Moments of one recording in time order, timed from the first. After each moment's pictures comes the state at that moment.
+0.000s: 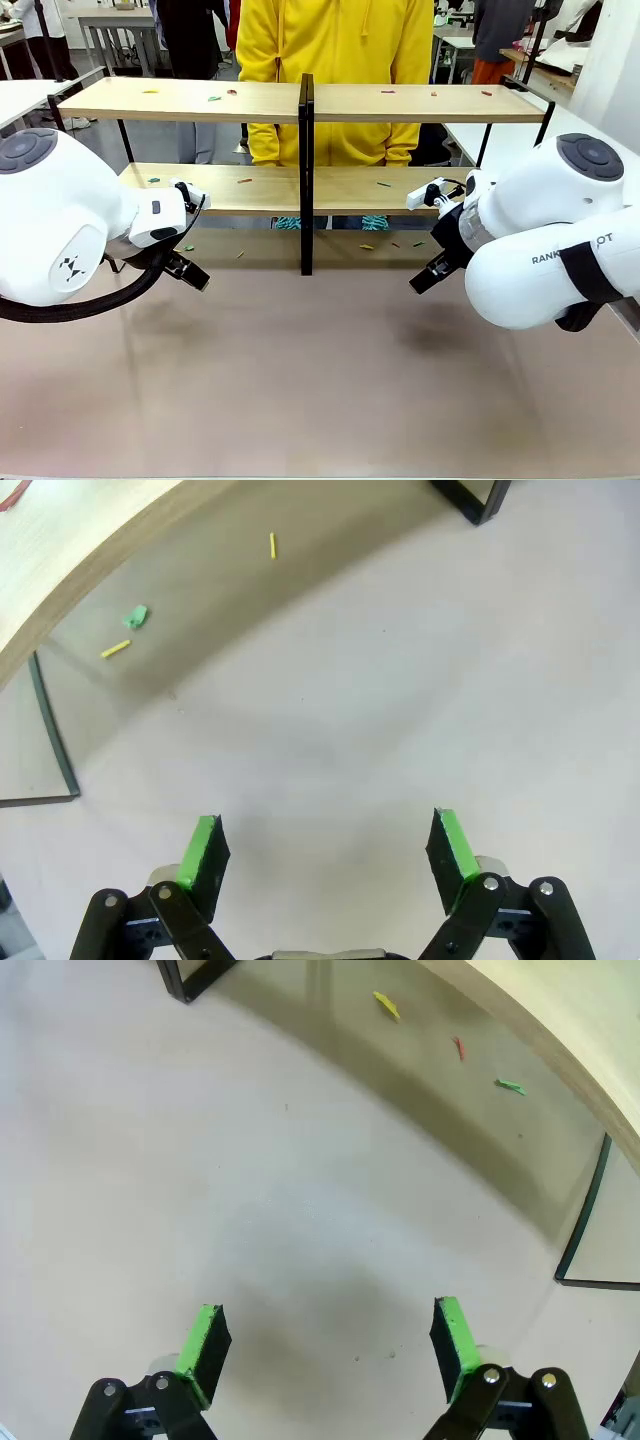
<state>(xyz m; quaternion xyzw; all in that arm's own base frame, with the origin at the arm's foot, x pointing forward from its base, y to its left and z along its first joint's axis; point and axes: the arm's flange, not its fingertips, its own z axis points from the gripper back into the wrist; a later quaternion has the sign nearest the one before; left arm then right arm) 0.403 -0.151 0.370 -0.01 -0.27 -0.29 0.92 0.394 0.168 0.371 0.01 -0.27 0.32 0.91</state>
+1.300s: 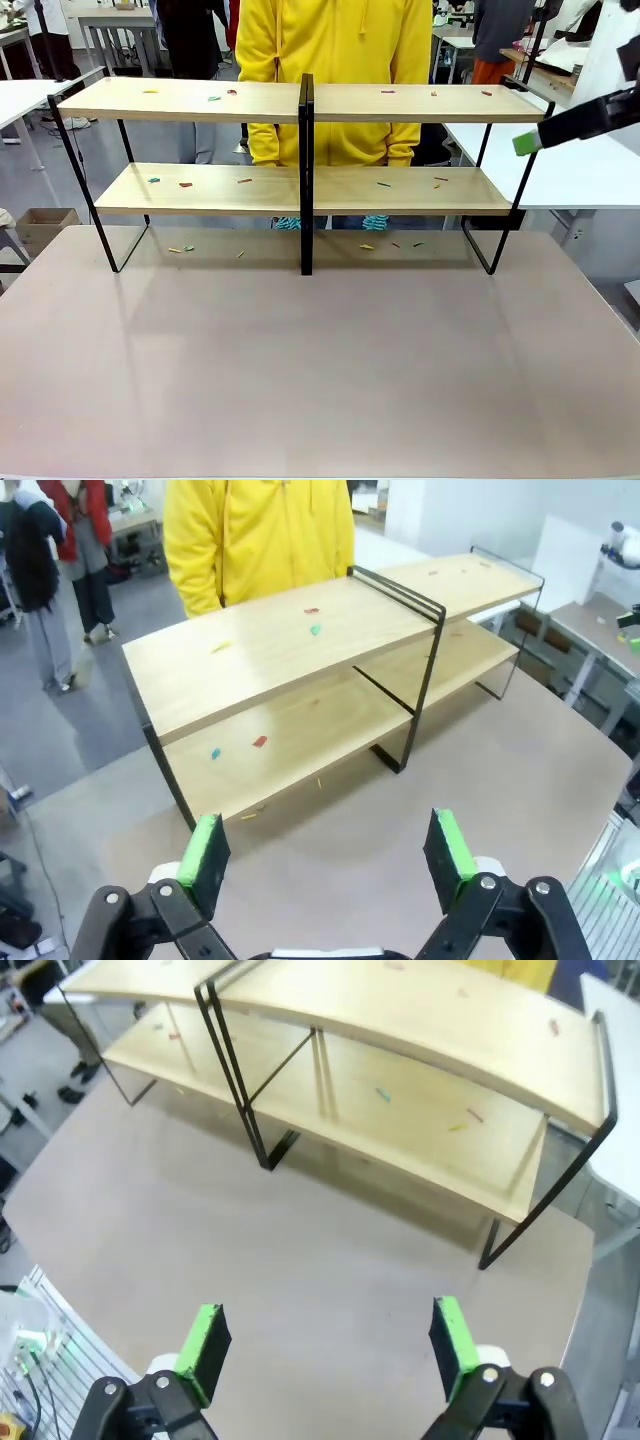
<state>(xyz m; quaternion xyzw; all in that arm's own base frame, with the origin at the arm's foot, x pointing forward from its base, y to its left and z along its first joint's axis) 0.267 0.058 0.639 -0.18 -0.55 -0.25 0.78 0.268 0.084 0.616 0.12 -0.42 0.22 0.87</state>
